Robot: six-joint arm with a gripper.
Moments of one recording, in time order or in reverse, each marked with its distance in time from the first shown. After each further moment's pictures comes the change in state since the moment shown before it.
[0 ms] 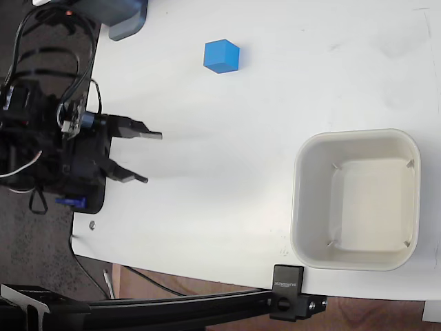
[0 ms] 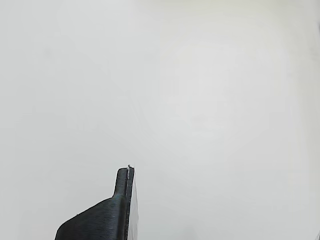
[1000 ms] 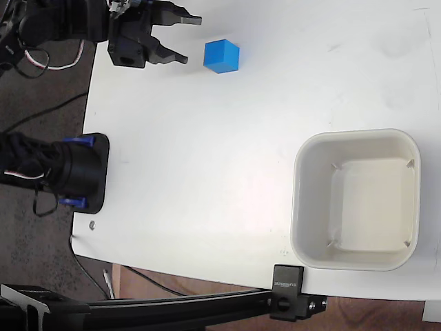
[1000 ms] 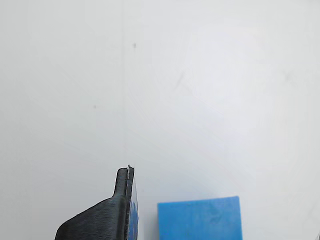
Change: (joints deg) arm -36.2 -43.1 -28.5 -4.5 26.1 35.9
